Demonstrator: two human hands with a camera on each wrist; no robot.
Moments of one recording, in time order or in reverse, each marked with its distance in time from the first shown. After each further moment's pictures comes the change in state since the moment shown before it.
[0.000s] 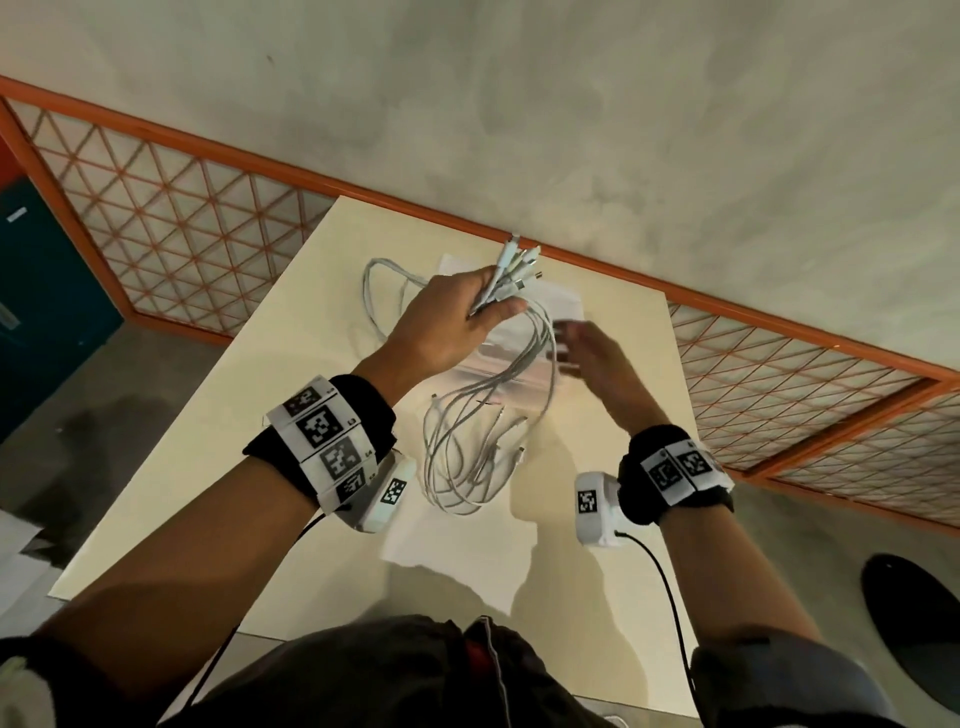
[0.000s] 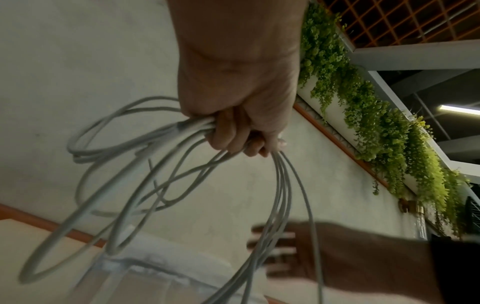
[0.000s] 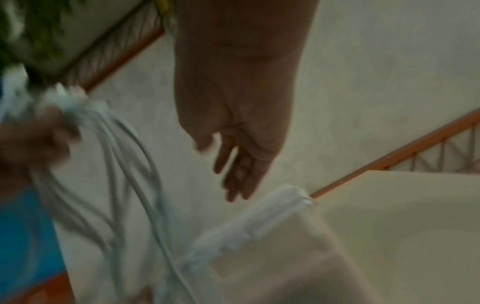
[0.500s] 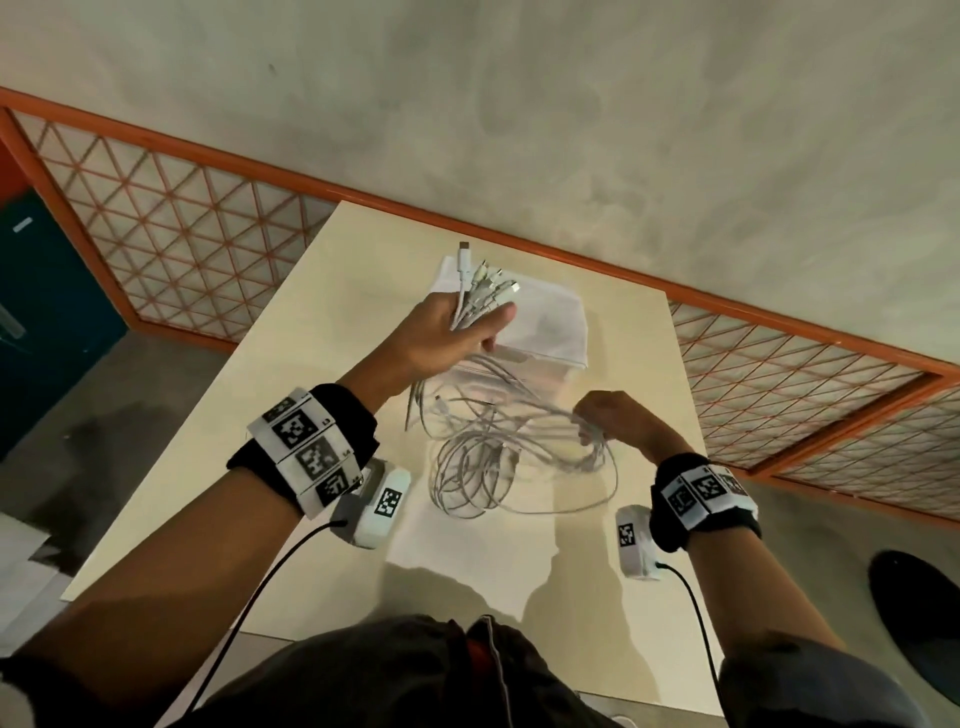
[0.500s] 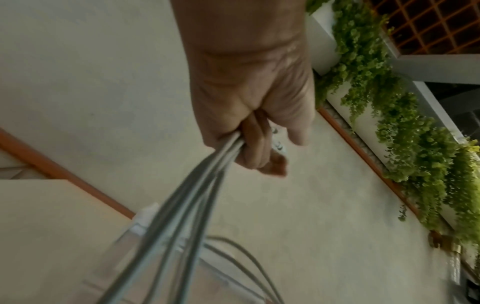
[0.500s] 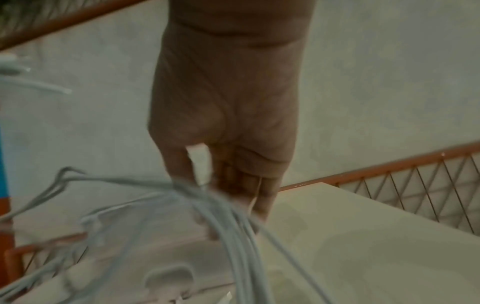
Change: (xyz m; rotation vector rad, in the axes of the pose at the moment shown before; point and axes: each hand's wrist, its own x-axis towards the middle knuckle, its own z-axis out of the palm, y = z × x) left_hand -0.014 -0.011 -0.005 -0.358 -0.136 -0.223; right_hand -0.025 0.042 -0.020 -0.263 -0.183 0.206
